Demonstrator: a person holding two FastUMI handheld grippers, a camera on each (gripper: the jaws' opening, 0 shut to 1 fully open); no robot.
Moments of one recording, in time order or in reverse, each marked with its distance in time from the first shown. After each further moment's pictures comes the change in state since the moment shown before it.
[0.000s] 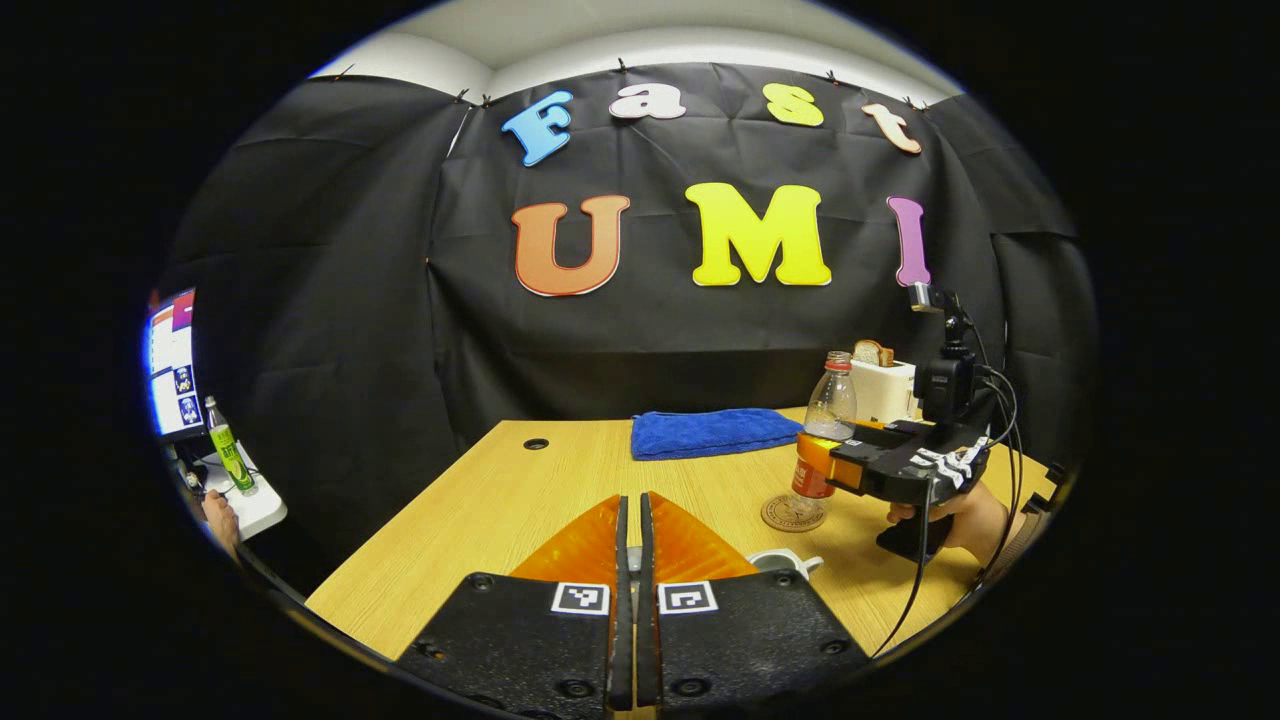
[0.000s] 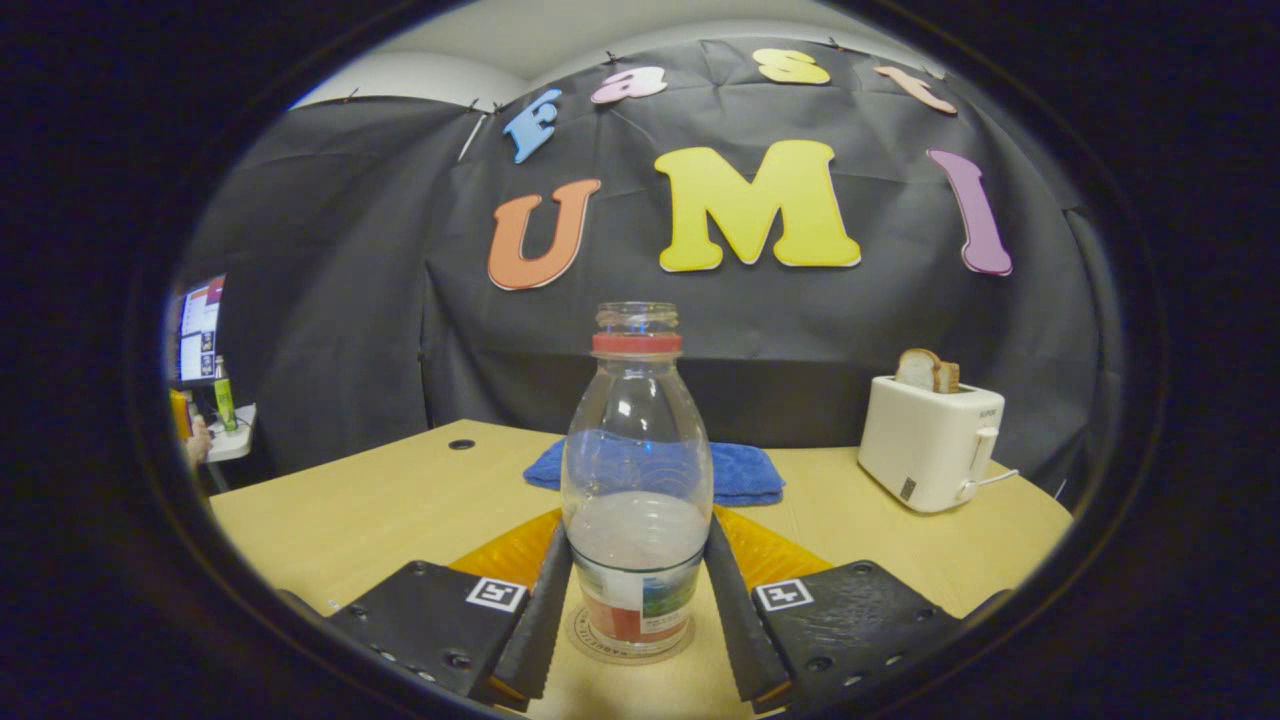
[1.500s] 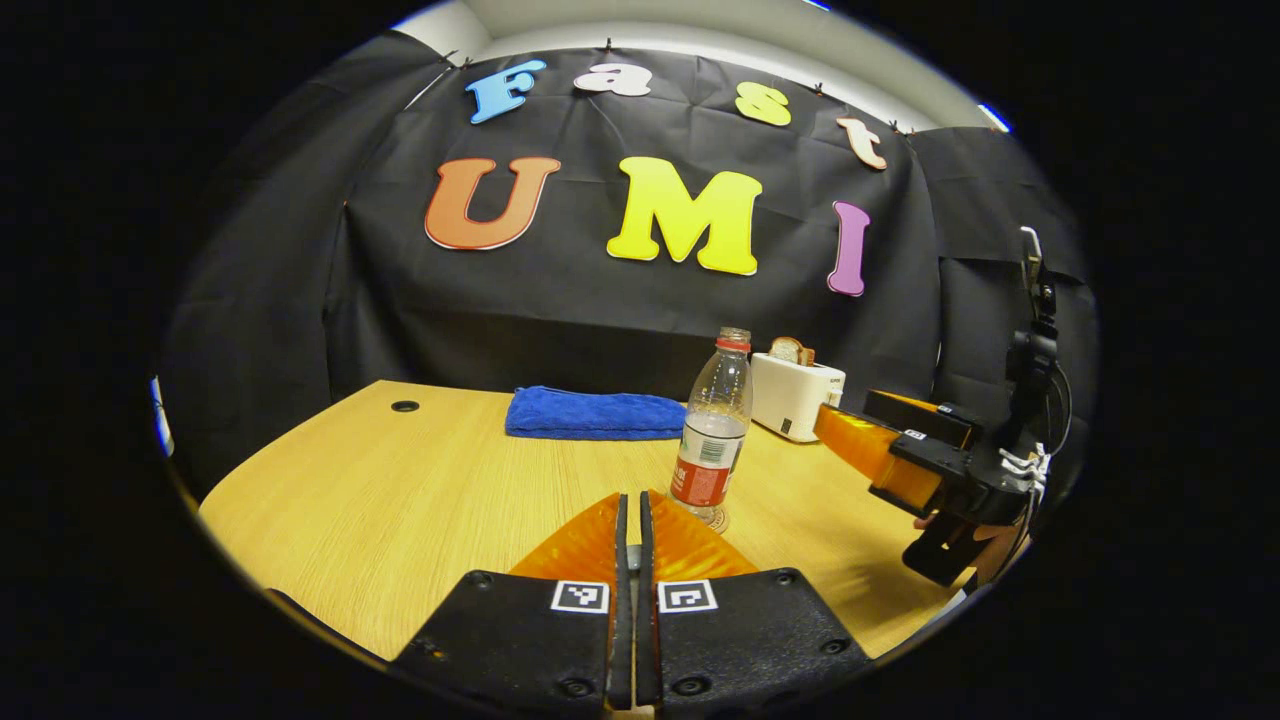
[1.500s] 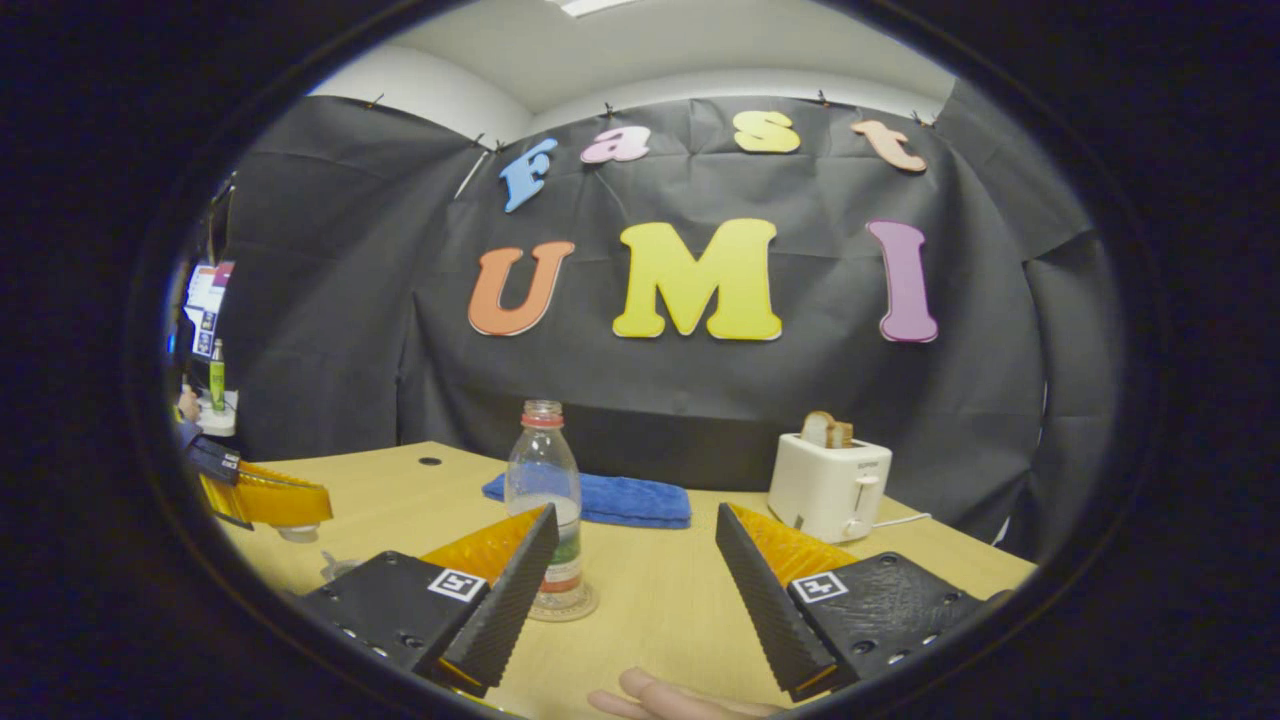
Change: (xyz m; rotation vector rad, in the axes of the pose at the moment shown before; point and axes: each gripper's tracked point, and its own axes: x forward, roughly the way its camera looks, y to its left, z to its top) left arm 0.058 -0.104 -0.044 -0.104 -0.027 -0.271; right arm -0.124 -0.078 0.014 -0.076 -0.166 -0.150
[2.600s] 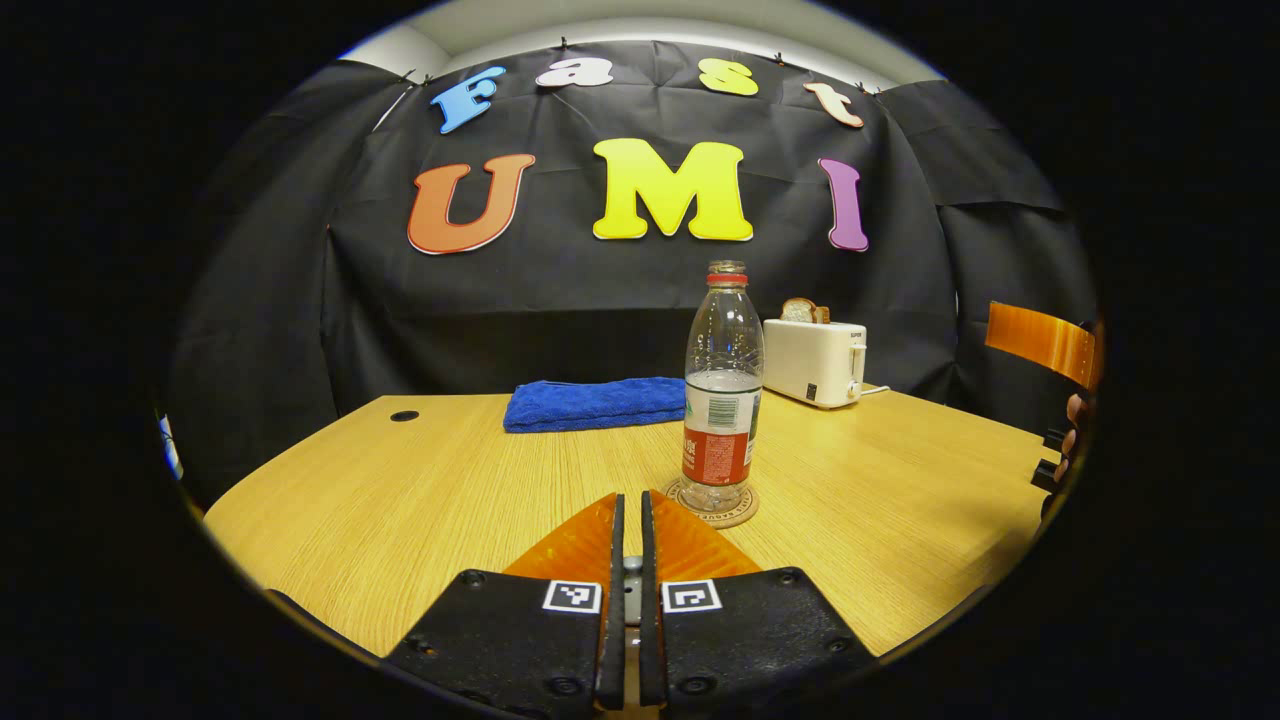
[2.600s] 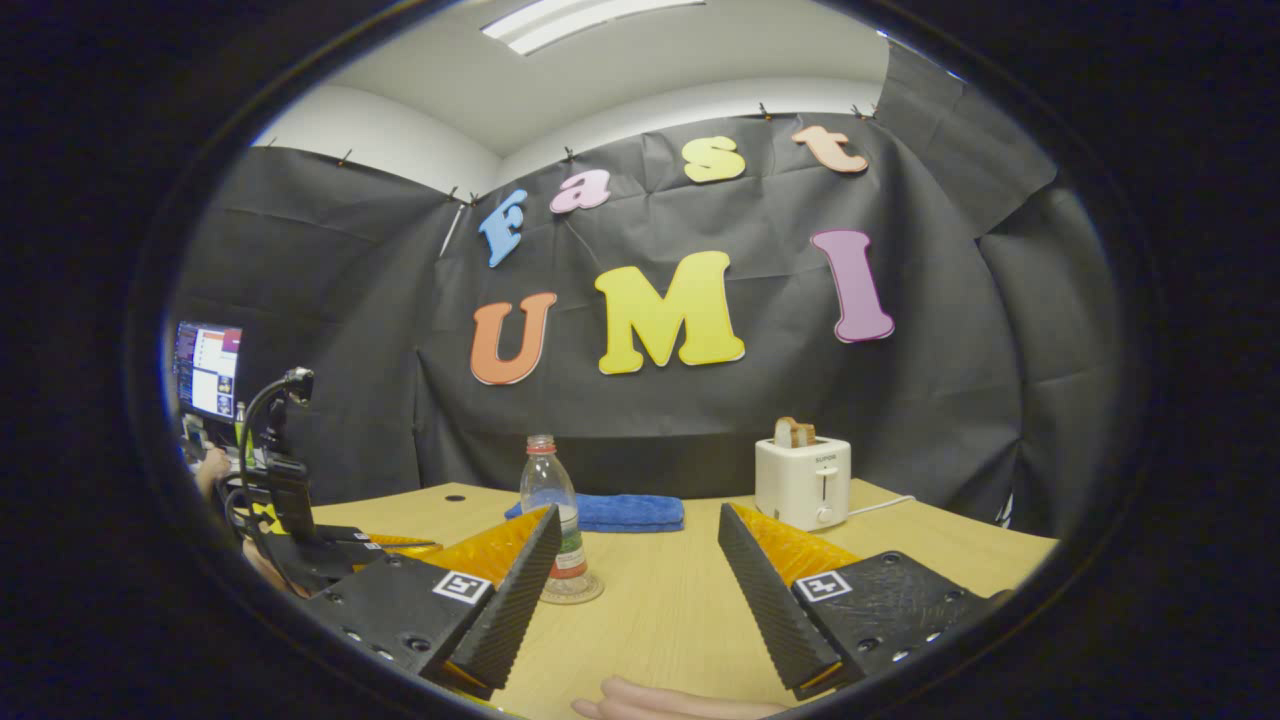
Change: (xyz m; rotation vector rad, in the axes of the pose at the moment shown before) left arm 0.038 -0.007 -0.039 0.108 0.038 0.066; right arm -0.078 -0.016 0.019 0.130 -0.079 0.048
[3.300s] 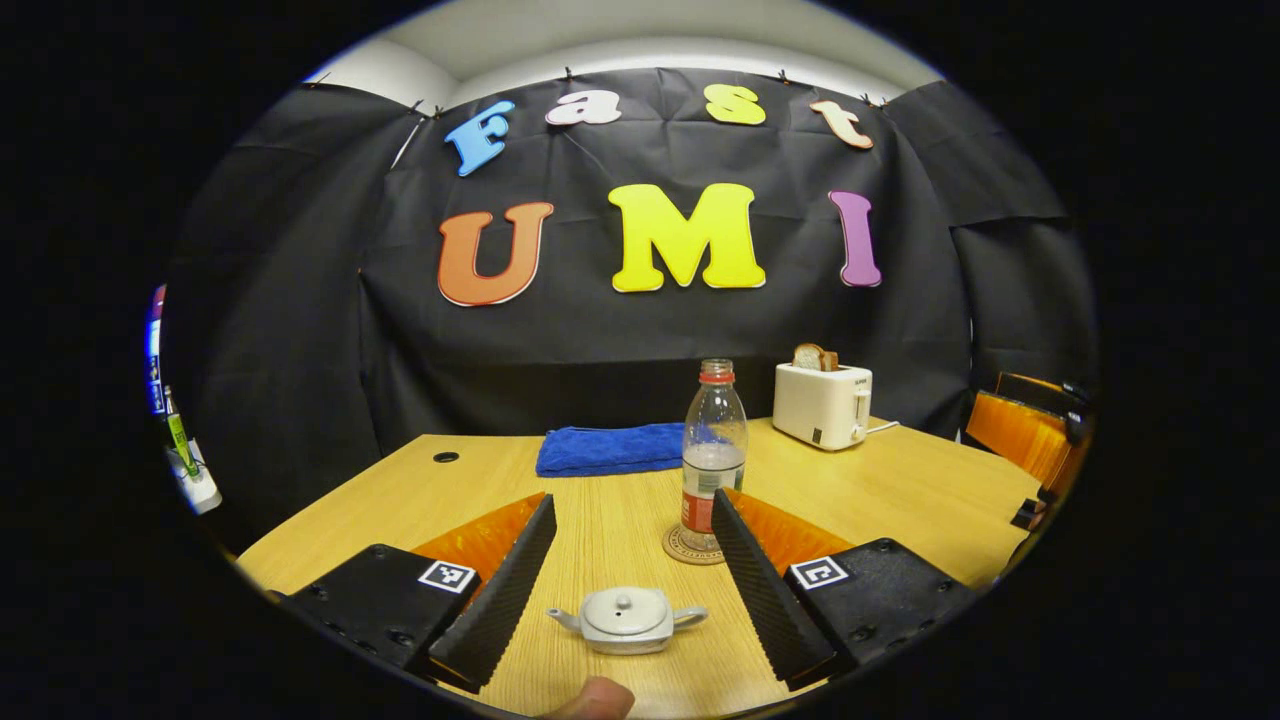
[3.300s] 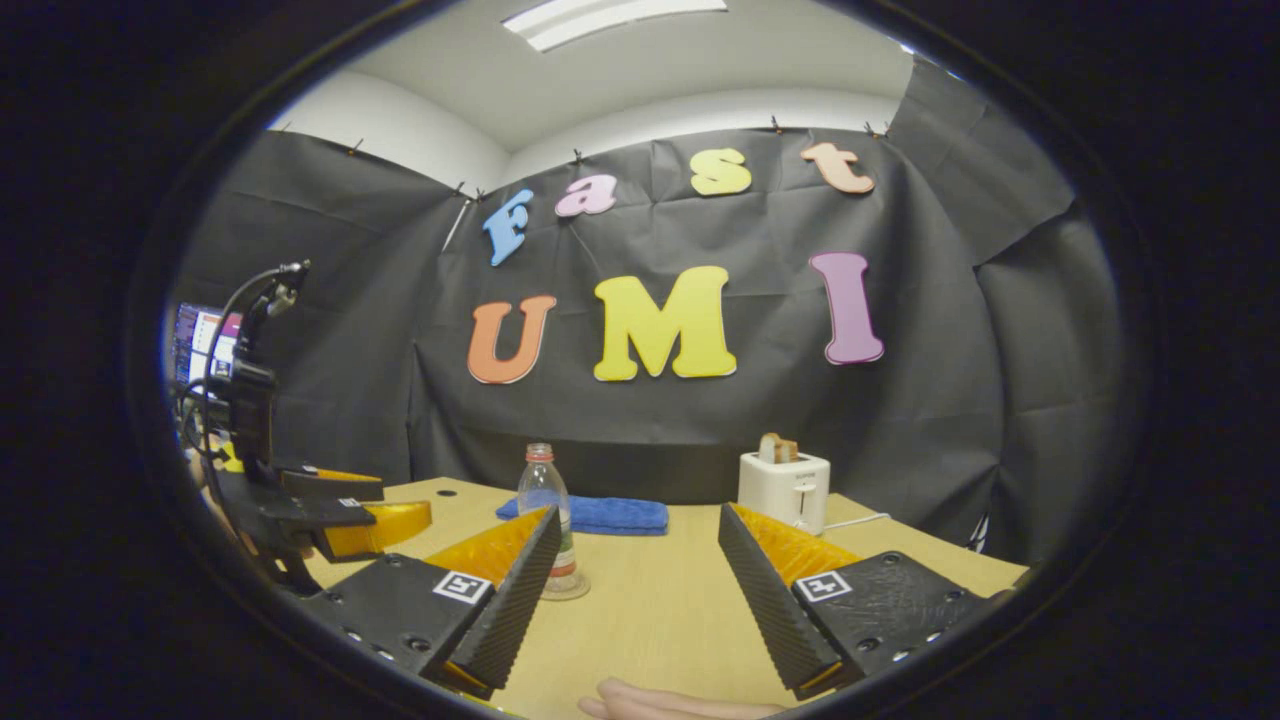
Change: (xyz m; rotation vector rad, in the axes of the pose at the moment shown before) left arm -0.059 0.002 0.081 -0.007 -0.102 0.130; right arm -0.031 -0.013 0.028 -0.058 0.006 -0.065
